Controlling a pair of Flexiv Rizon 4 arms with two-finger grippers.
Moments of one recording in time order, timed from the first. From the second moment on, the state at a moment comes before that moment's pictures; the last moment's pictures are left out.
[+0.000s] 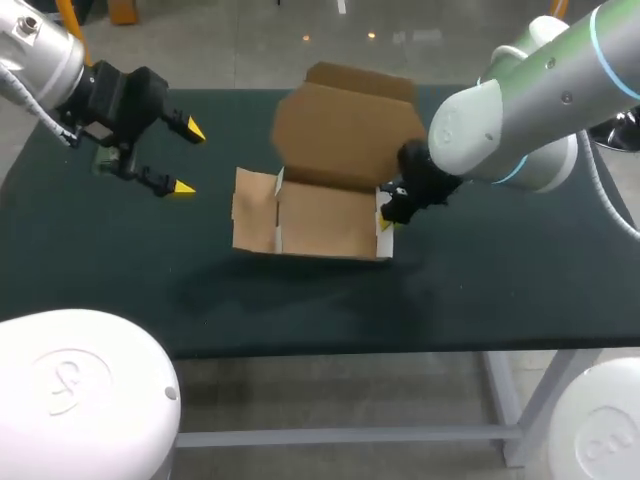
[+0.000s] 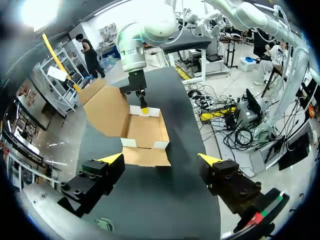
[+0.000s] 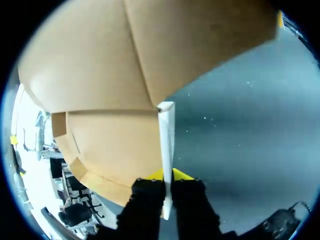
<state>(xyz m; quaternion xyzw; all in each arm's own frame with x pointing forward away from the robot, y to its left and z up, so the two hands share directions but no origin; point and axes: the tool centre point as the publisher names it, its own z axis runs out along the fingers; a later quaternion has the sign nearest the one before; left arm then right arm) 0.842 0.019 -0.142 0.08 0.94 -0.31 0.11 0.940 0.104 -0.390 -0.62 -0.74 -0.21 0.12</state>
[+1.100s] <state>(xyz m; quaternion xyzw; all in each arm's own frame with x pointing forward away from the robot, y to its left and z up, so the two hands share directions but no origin) 0.851 0.022 -0.180 0.06 0.95 -0.29 0.05 0.912 0.094 -0.393 -0.68 -0.73 0.00 0.07</state>
